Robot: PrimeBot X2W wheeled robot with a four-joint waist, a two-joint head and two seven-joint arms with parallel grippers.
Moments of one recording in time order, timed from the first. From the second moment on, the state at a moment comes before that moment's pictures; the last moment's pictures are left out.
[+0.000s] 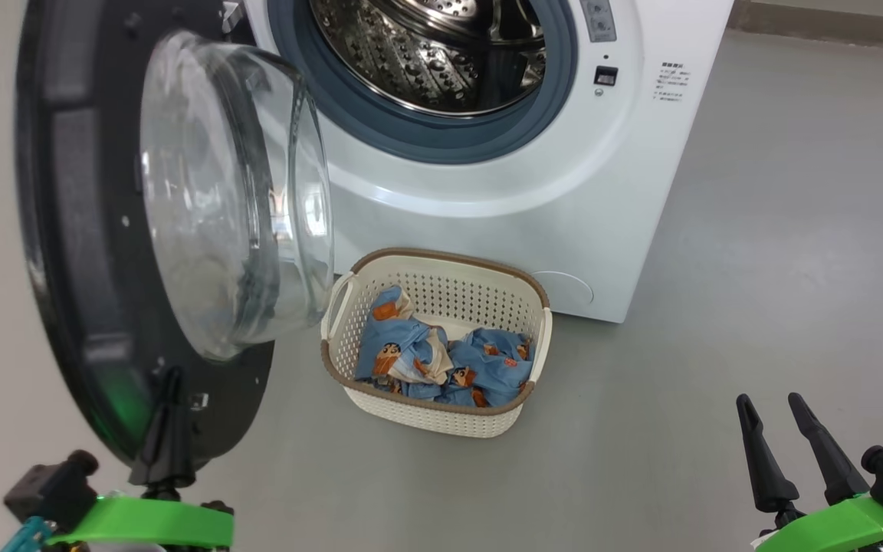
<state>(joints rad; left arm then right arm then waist) -0.18 0.04 0.03 0.38 -0.49 -0.14 -0.26 0.03 -0.22 0.08 0.24 0.49 0.13 -0.25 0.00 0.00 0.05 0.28</state>
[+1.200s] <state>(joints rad) -0.41 0.08 0.40 0.51 -0.32 -0.14 -0.25 -0.04 -0.26 0.07 0.22 0.47 0.13 -0.25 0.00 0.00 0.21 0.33</state>
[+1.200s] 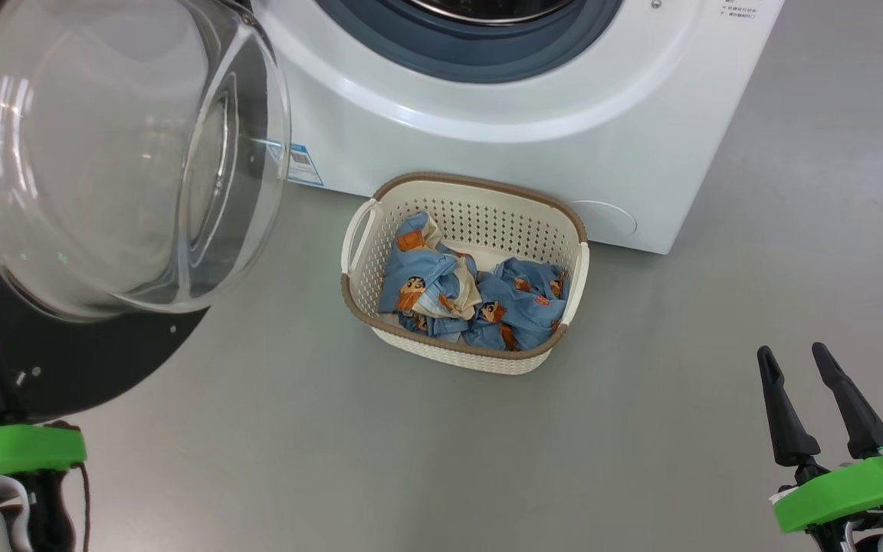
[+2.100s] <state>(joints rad) -0.61 0.20 0.57 0.71 -0.20 -0.14 -0.26 -0.12 -0.31 0.08 0.21 0.46 0.13 -0.25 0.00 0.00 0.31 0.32</state>
